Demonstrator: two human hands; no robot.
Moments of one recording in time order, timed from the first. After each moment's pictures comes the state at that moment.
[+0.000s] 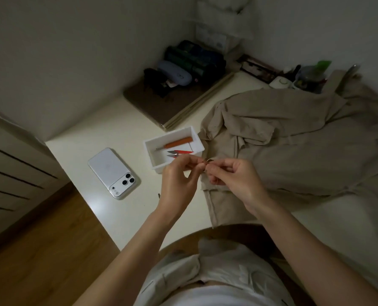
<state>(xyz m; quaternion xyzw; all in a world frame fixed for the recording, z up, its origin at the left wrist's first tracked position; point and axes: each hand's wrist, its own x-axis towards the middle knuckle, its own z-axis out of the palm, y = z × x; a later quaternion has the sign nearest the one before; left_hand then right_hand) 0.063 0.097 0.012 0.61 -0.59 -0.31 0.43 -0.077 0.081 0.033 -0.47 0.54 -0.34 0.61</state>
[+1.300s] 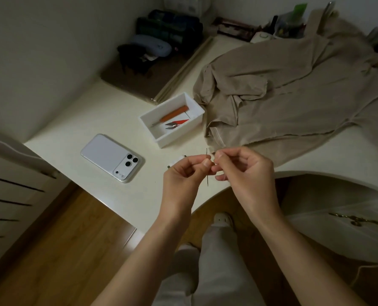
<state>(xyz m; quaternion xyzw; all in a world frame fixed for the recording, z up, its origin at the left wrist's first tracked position) 0.101 0.175 -0.002 0.52 -0.38 -0.61 0.45 -0.012 0.187 0.009 -0.42 0.63 -0.52 0.40</state>
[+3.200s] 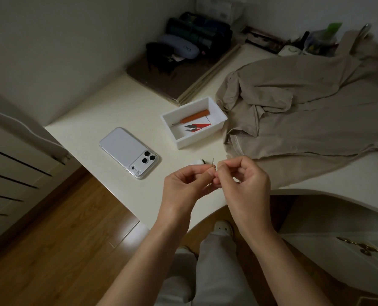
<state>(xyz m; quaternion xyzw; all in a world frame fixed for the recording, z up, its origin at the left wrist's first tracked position) 0.133 0.174 0.005 0.50 -0.29 -0.66 0.48 0.029 0.182 0.007 -0.49 0.62 -0.50 0.36</state>
